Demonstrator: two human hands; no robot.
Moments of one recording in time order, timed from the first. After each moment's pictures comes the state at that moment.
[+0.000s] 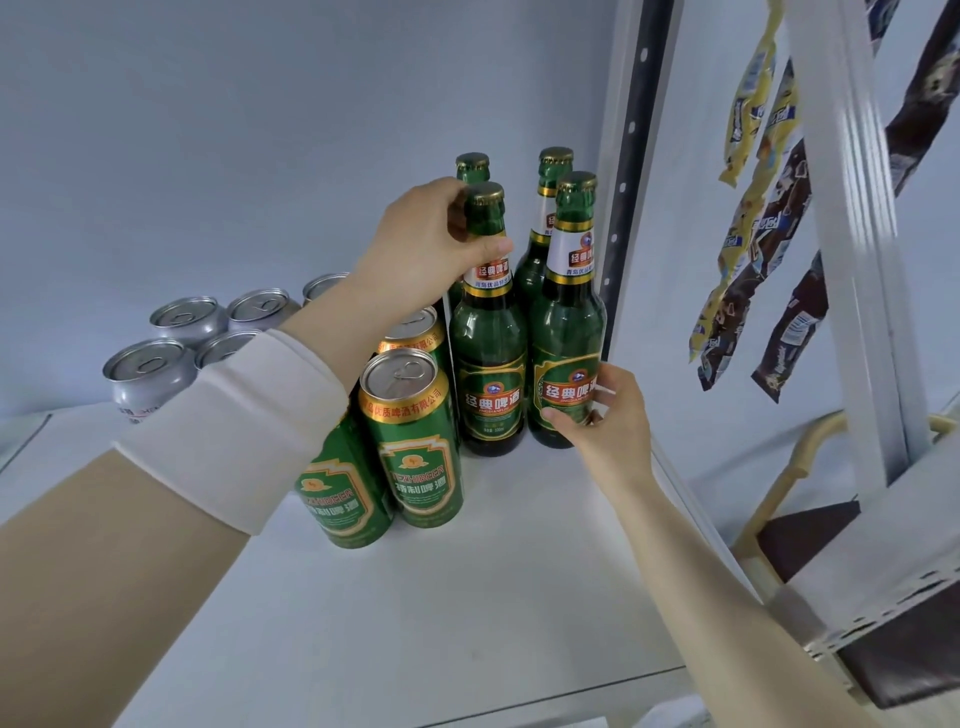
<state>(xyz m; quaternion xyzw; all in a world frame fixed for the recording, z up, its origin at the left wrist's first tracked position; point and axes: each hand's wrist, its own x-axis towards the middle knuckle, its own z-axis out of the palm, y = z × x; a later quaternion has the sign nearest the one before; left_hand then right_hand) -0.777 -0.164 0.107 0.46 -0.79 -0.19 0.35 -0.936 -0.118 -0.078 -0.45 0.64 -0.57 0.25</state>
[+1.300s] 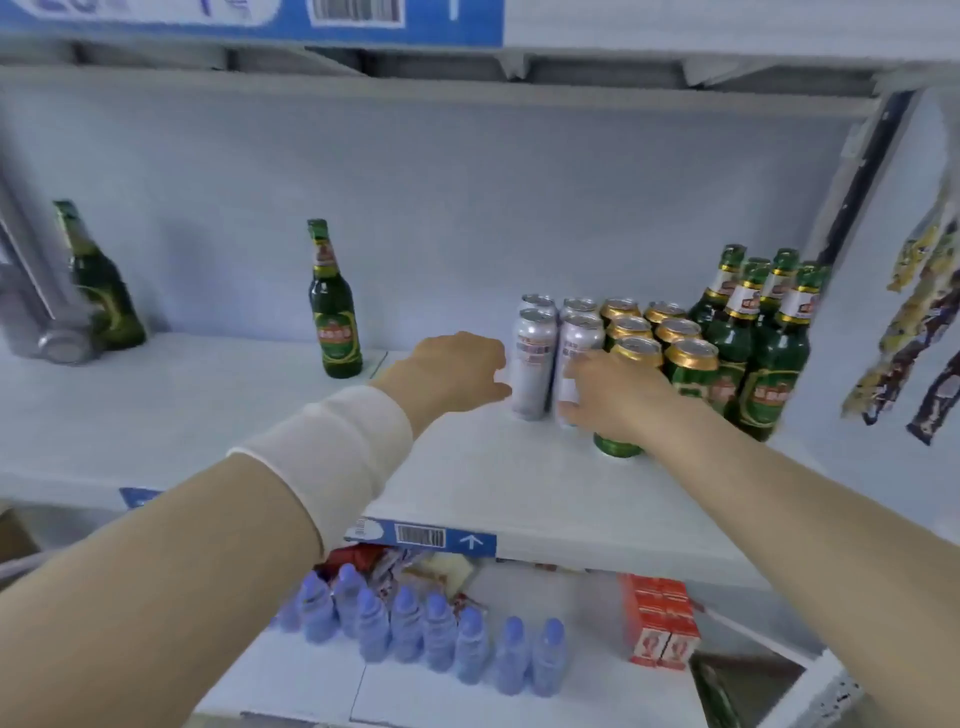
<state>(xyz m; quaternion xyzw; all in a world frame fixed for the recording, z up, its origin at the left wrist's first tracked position) -0.477 0.053 0.099 0.62 -0.78 0.00 0.04 -0.645 0.054 0.088 -0.80 0.60 -0.01 -0.06</state>
